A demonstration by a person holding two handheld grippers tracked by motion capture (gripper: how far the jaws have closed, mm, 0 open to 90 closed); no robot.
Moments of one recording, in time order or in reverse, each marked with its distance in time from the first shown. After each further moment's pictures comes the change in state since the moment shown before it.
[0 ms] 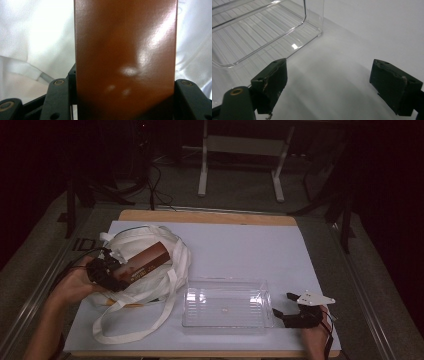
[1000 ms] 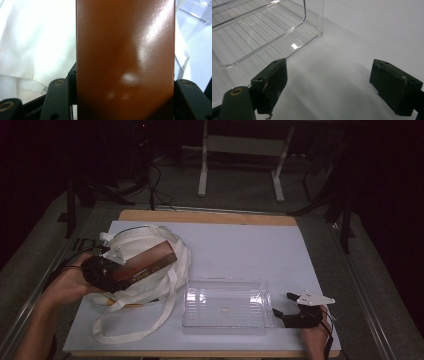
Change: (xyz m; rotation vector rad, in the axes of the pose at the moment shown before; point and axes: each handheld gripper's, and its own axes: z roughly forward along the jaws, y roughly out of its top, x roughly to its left) left arm -0.026 0.012 -0.039 -0.085 -0.012 0.132; right arm 0.000 0.000 0.000 0.001 -0.002 0.001
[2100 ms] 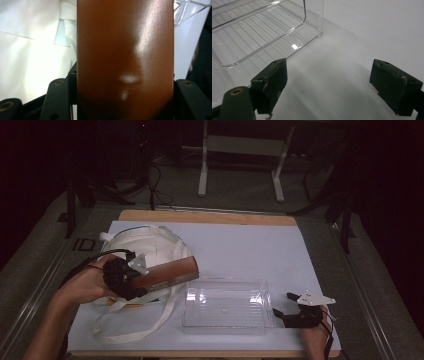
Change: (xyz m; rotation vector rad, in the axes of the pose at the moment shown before) left arm -0.039 0.046 0.001 0.062 -0.041 0.208; right arm 0.000 0.000 0.000 -0.005 0.001 0.002
